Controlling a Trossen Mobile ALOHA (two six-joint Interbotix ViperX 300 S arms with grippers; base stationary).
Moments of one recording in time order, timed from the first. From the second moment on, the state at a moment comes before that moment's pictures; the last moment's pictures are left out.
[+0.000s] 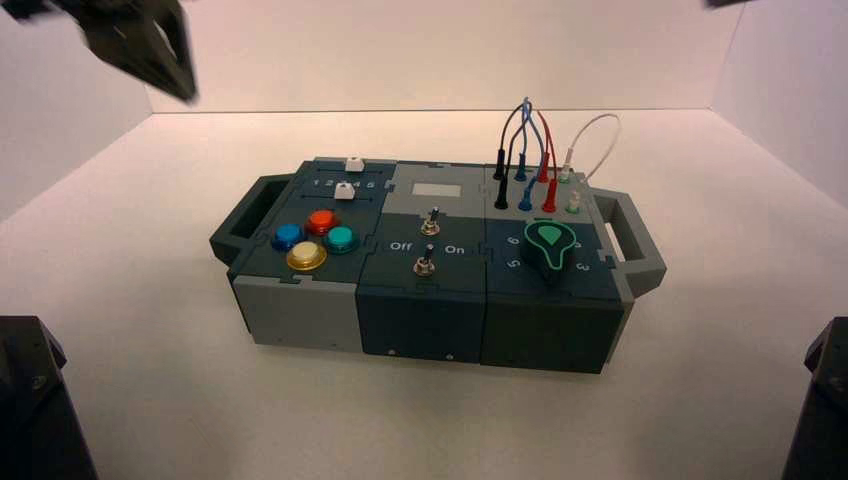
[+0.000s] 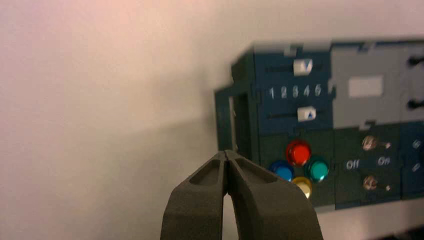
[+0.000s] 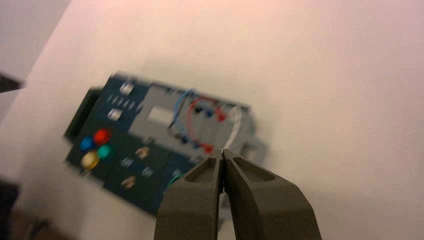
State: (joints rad) left arm -0.28 -0.39 0.88 -0.14 0.80 -0.04; right arm 0.33 -0.95 1.03 0.26 0.77 0.04
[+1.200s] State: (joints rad) left arm -0.37 -0.11 0.84 -0.20 0.71 -0.06; right arm 0.56 -0.40 0.85 0.44 0.69 0.09
